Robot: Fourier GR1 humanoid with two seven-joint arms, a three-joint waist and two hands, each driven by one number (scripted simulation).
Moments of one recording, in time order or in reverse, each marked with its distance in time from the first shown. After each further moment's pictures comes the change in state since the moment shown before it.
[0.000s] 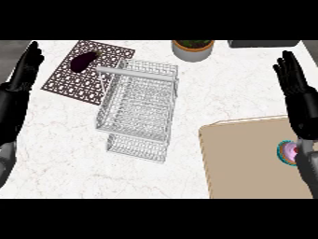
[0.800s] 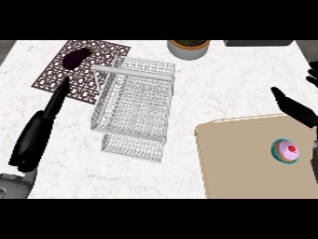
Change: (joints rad) left arm 0.144 -0.072 -0.098 -0.005 -0.098 -0.017 0.046; right arm 0.046 0.011 -0.126 -0.020 0.219 -0.399 0.214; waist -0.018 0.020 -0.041
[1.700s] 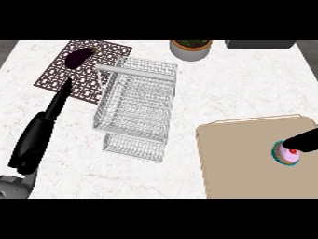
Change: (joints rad) left arm 0.010 -0.004 -0.001 -0.032 -0.009 -0.020 0.031; right arm -0.033 -0.433 0.310 -0.281 0.245 0.513 1.074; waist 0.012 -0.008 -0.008
